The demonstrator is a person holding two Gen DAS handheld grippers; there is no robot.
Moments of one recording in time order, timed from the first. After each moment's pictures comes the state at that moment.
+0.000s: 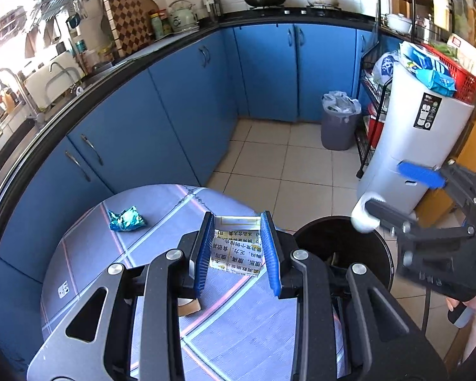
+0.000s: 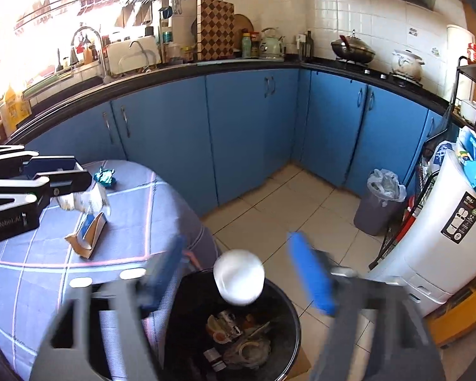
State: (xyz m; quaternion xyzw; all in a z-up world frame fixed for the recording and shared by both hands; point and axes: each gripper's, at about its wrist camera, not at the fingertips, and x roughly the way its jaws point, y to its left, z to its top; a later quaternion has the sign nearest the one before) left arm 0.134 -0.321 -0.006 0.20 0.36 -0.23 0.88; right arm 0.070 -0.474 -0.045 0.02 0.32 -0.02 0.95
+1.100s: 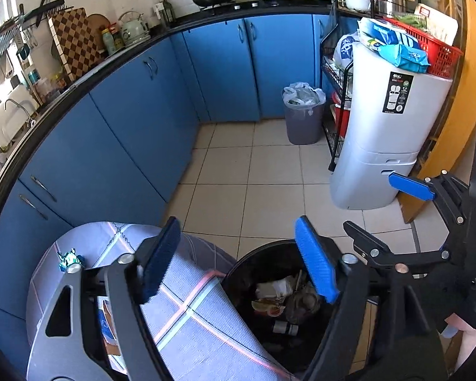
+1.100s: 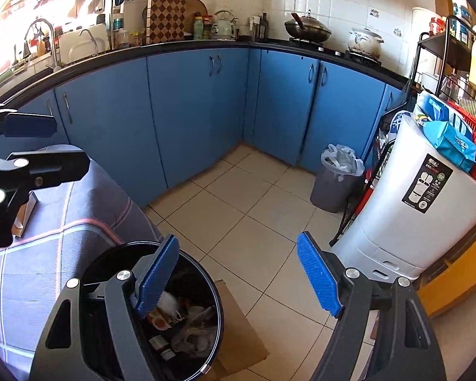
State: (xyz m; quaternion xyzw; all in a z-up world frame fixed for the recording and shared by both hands) left arm 0.130 -0.431 -0.032 0.23 0.36 -0.30 0.85; right arm 0.057 -0.547 -0.090 0.02 0.35 -0.12 0.93
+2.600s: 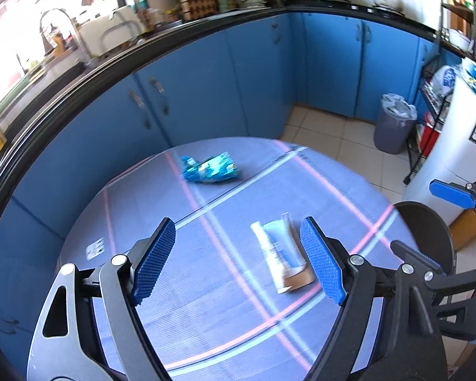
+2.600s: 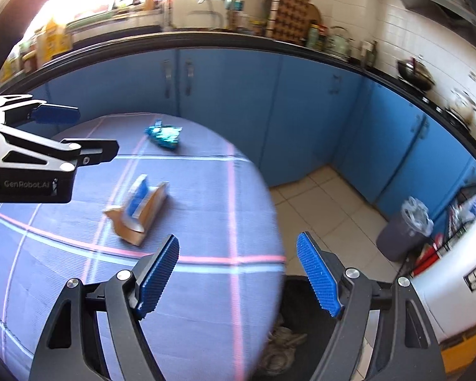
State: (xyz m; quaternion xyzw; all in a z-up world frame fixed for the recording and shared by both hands) left arm 0.179 -0.193 -0.049 0.15 0.39 -0.12 0.90; right arm 0.114 -0.342 -0.081 -0.08 0.37 0.07 0.92
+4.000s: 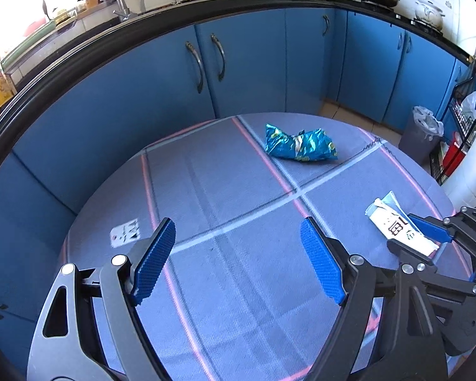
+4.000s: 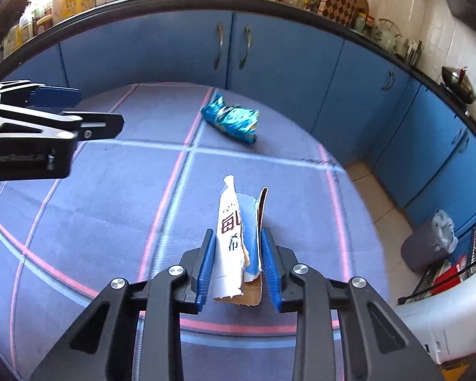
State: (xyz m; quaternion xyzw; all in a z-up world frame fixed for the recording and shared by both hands) left arm 0.236 -0.105 -0.085 0.10 0.42 -0.08 0.90; right arm 0.184 -0.245 -0.122 -0.11 0.41 0.10 0.90
